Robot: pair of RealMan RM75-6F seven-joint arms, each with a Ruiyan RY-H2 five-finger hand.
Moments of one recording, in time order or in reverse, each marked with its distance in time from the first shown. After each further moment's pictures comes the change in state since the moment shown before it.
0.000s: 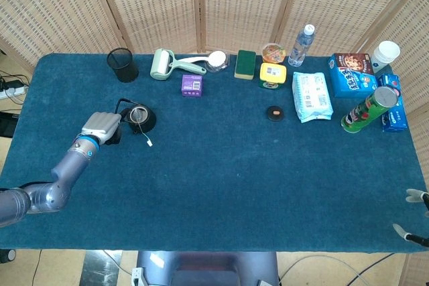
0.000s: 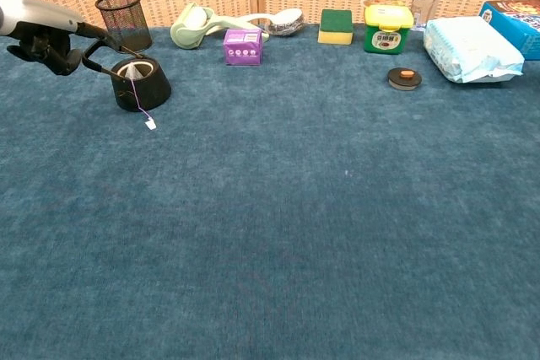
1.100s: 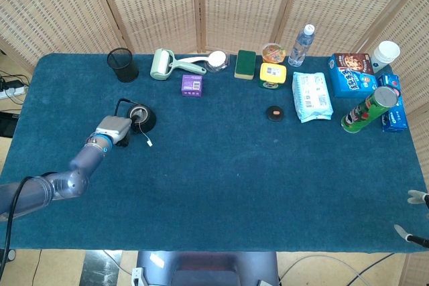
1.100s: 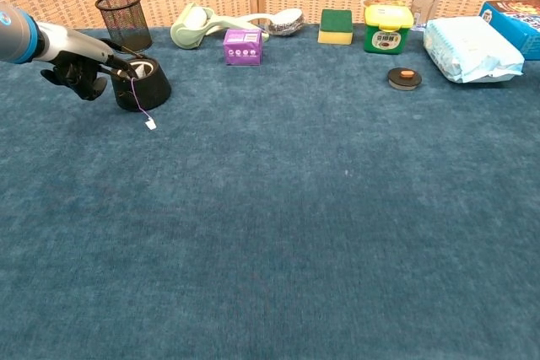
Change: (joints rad) left arm -0.115 -0.142 0.067 0.192 -0.179 -0.169 0.097; right arm -0.005 -0.004 -0.002 0.003 0.017 -0.002 0.001
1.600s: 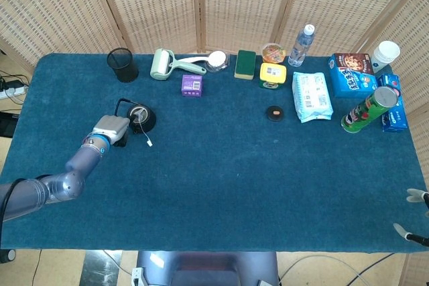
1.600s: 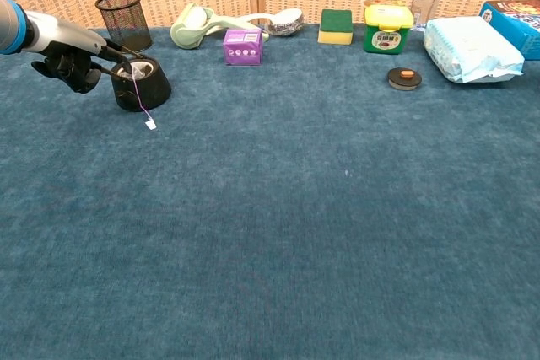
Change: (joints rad) left arm 0.003 0.054 -0.015 -0.076 -0.019 0.034 0.036; right arm 0.008 0.004 0.002 -0.001 -0.004 -0.003 0.005
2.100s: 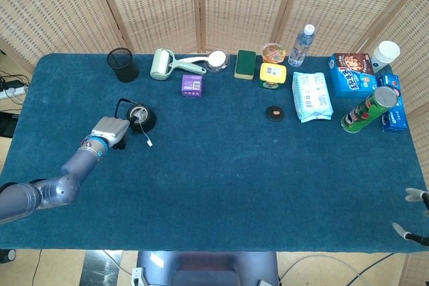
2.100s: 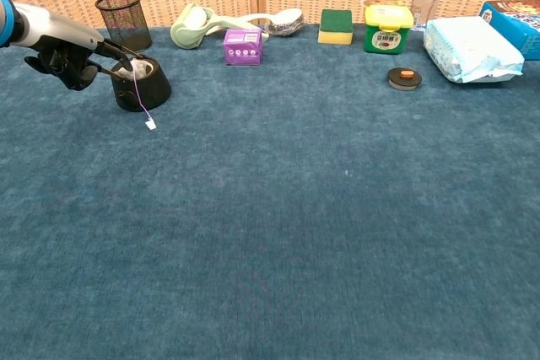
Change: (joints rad) left arm 0.019 0.063 -0.034 -0.098 0.020 0.022 0.044; right arm 0.003 -0.004 -0.002 0.007 -0.008 0.002 0.005
